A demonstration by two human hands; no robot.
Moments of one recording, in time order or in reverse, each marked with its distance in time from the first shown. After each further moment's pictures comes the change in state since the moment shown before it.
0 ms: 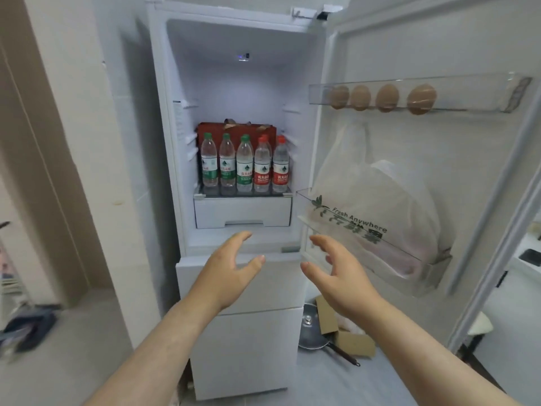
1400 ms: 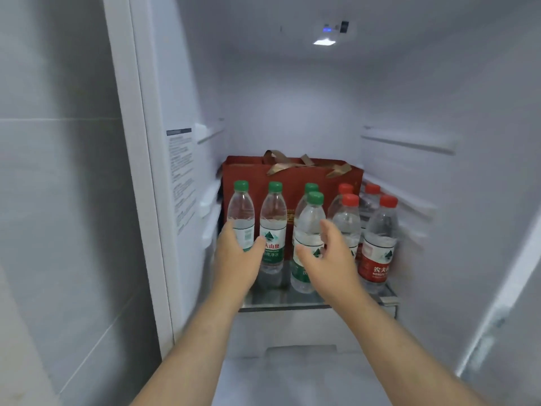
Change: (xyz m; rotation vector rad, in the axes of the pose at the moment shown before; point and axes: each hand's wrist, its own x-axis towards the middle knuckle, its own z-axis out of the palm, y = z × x) left_hand 0.483 -0.222 -0.059 -0.265 0.420 -0.239; right_hand 0.516 0.005 0.222 0.175 0.152 0.064
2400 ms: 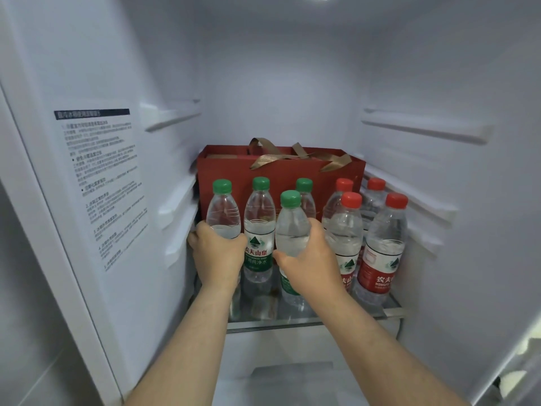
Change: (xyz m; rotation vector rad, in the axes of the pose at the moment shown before) left_hand 0.082 -0.035 0.055 0.053 0.245 -0.129; right_hand 0.067 0.041 0.035 -0.076 0.017 0.069
